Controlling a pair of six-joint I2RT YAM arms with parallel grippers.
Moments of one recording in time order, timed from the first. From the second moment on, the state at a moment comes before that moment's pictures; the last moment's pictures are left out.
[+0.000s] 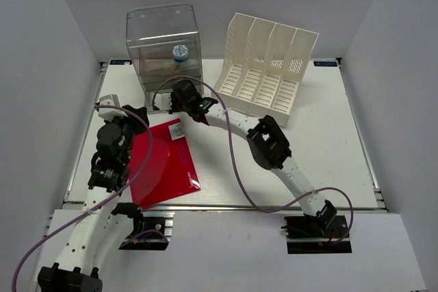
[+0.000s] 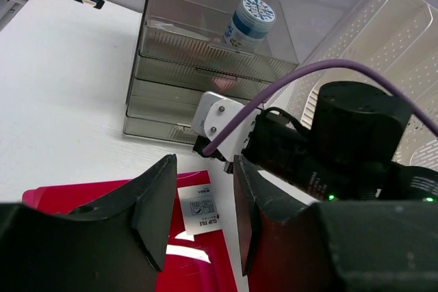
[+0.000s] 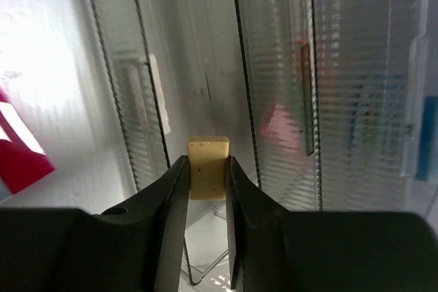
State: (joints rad) left arm -0.17 0.66 0.59 0.01 -0.19 -0.39; right arm 0.90 2.50 2.17 -0.16 0.05 -0.99
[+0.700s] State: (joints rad) left arm -0.17 0.66 0.59 0.02 -0.19 -0.38; right arm 0.88 2.52 2.17 -0.12 0.10 -0.96
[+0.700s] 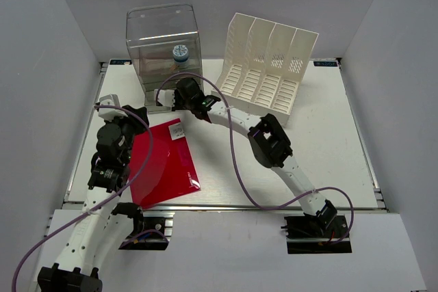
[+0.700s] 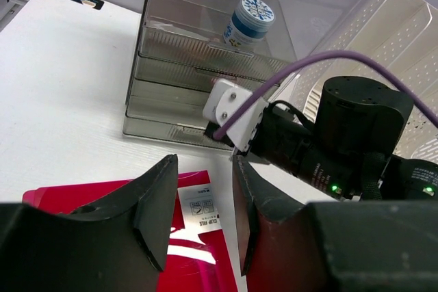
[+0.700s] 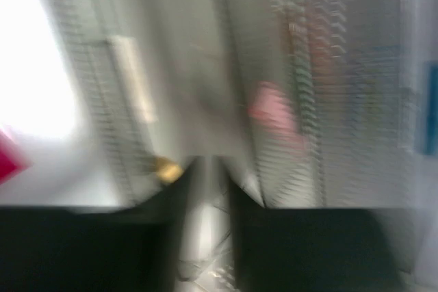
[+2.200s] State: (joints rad) left arm -0.17 0.65 0.59 0.01 -0.20 -0.38; right arm 0.84 2.63 2.16 -0.07 0.04 -1.12
